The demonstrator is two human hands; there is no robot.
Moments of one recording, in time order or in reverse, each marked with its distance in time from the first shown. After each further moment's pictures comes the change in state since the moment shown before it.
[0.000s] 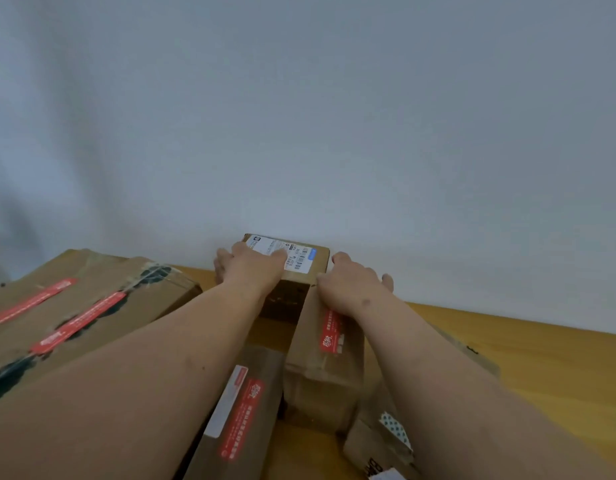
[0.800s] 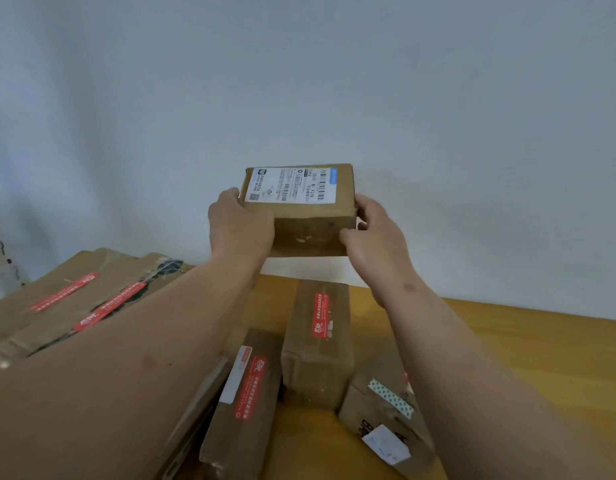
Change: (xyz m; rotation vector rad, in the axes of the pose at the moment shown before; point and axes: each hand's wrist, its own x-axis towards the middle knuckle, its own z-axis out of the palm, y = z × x) left_hand -0.053 0.036 -0.055 -0.399 0.115 0.301; right_hand -0.061 0.003 -0.046 0.699 0.326 -0.243
